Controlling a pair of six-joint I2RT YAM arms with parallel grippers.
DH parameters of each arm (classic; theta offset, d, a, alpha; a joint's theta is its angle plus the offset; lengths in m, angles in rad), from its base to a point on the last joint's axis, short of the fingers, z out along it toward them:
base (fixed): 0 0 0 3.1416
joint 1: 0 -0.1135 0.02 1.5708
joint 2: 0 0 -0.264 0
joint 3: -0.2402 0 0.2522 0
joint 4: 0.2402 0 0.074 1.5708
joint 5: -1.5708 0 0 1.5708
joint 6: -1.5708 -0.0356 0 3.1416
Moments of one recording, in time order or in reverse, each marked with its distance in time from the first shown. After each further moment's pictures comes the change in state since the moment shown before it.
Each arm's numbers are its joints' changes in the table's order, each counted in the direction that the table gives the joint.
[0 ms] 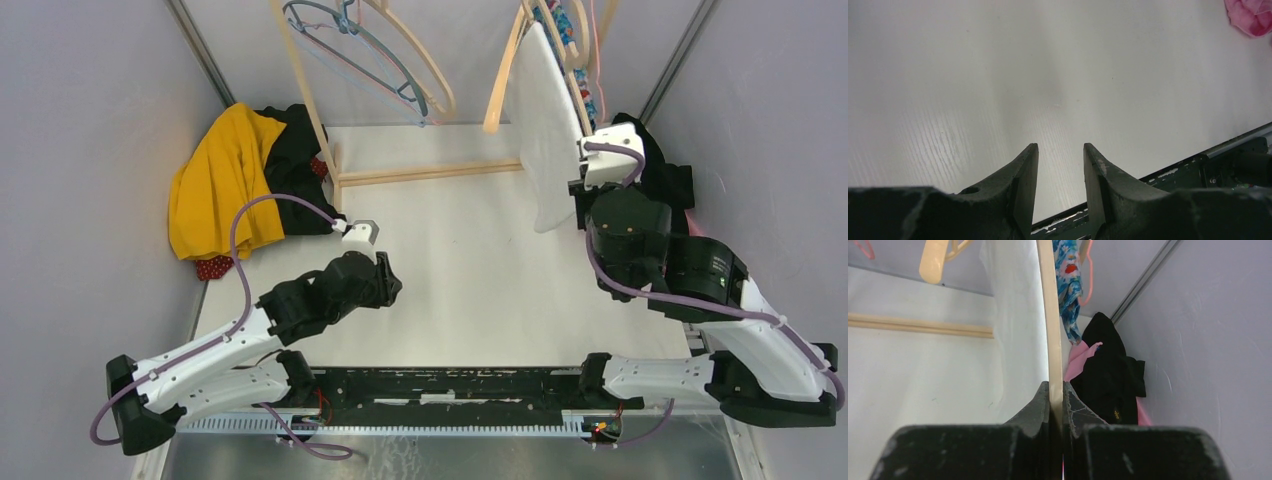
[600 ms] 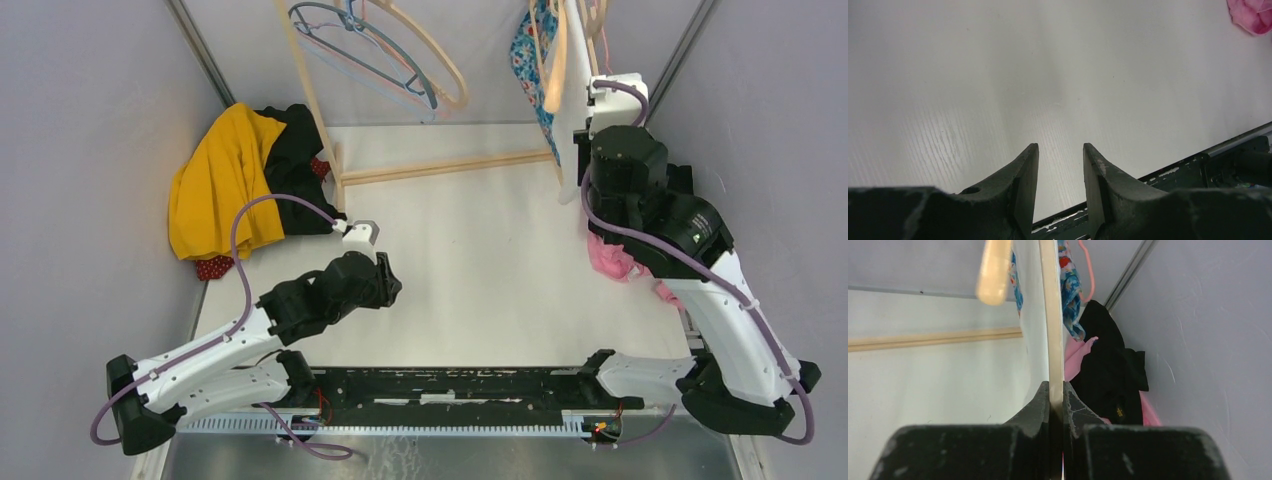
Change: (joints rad) left arm 0.000 0.009 0.002 0.002 -0.005 0.000; right arm 0.362 0.114 -0.106 -0.050 0.239 0.011
